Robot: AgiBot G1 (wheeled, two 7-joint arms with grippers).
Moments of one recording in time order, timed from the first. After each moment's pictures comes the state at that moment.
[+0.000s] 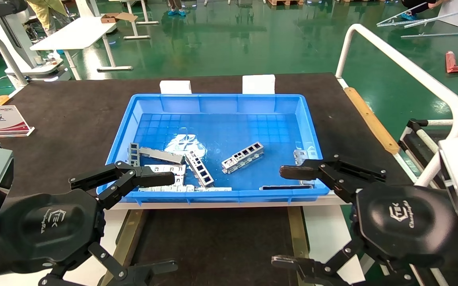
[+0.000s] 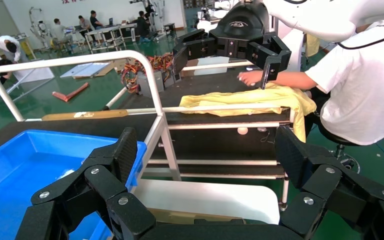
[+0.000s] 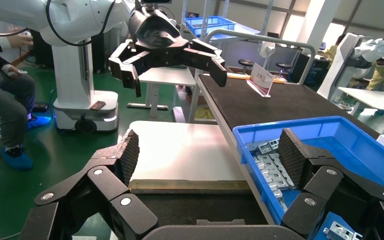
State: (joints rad) left arm -1.08 0.61 0.28 -1.28 0.73 1.49 -0.19; right arm 1.09 -0.59 -0.33 1.28 -0.70 -1.48 0.16
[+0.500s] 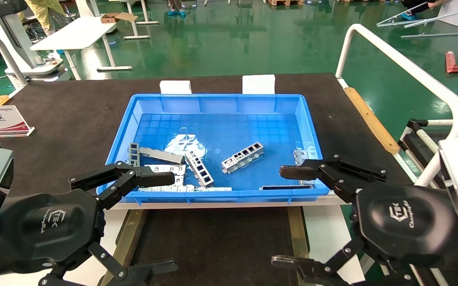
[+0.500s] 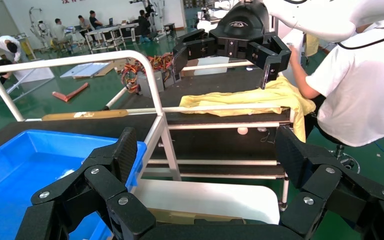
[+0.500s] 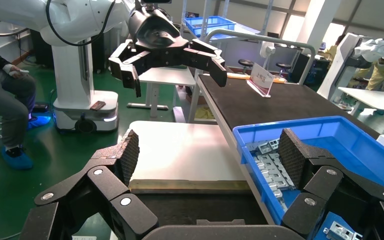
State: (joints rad) left arm -1.08 0.61 0.28 -1.28 0.73 1.49 -0.19; right arm 1.09 -0.59 -0.33 1.28 -0.70 -1.48 0.16
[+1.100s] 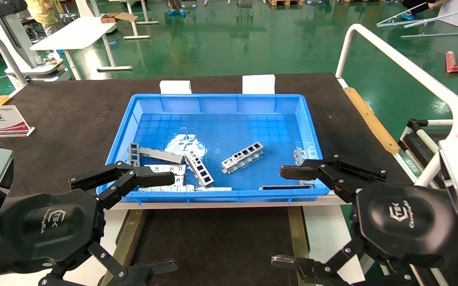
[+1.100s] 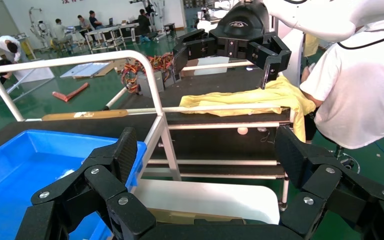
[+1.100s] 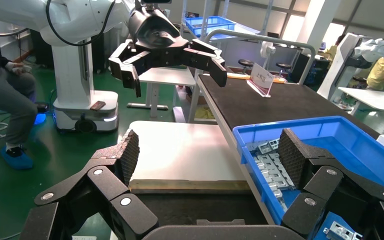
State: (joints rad) left arm -1.08 0.61 0.28 -1.28 0.73 1.49 -0.19; right arm 1.09 -0.59 -0.33 1.28 -0.70 -1.48 0.16
